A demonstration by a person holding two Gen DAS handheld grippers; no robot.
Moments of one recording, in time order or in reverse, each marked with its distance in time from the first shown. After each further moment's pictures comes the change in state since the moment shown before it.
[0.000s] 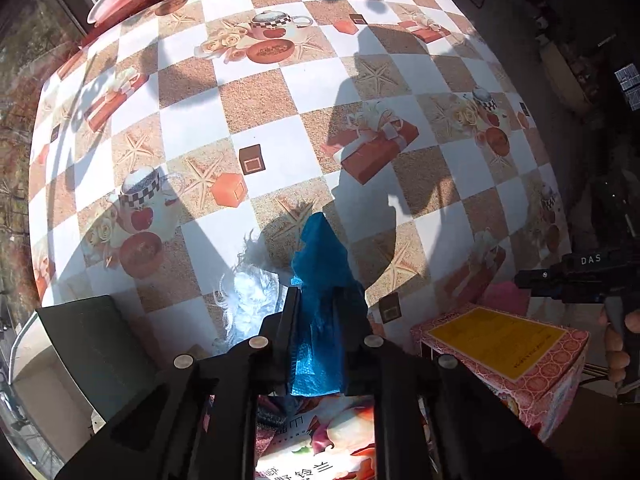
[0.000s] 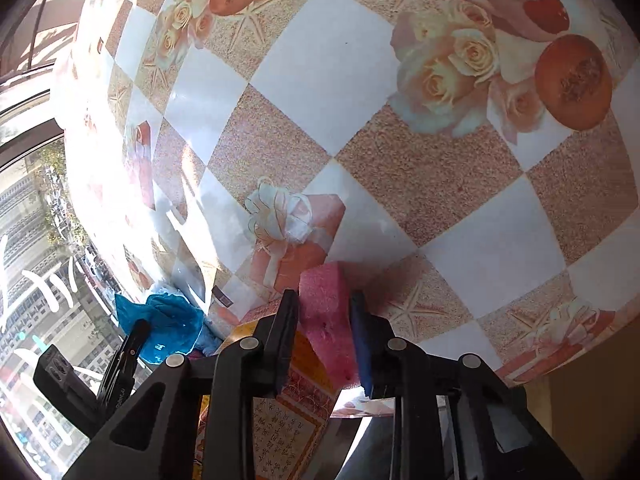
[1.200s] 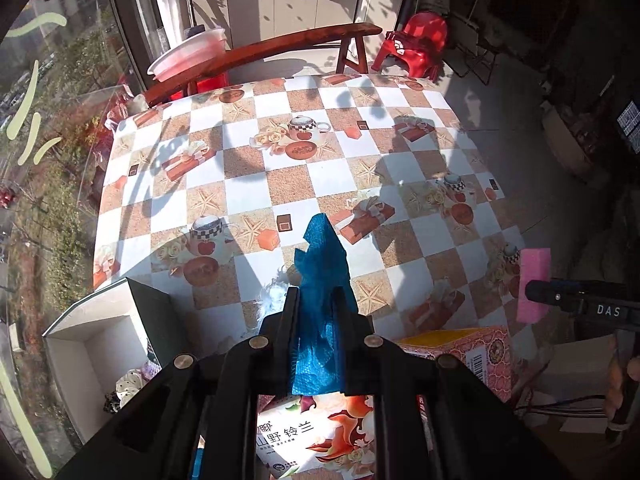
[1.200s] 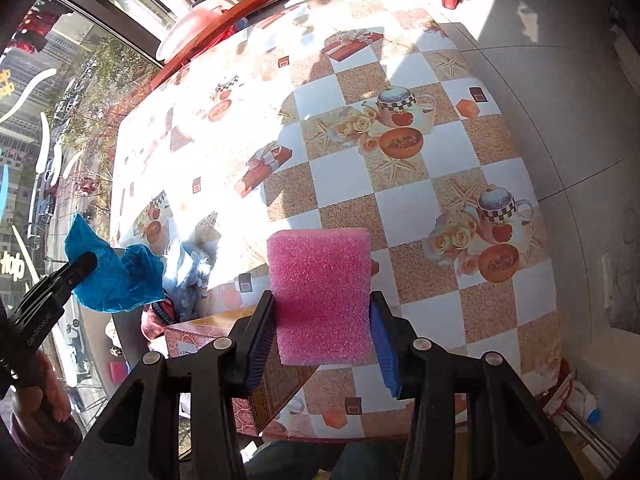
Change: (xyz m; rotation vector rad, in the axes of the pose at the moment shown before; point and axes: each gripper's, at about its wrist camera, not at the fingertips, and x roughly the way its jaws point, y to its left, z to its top) left arm -0.112 -0.013 -0.054 -0.081 -0.328 0.065; right arm -0.093 0.109 -0.118 -0.565 -0.403 -0.164
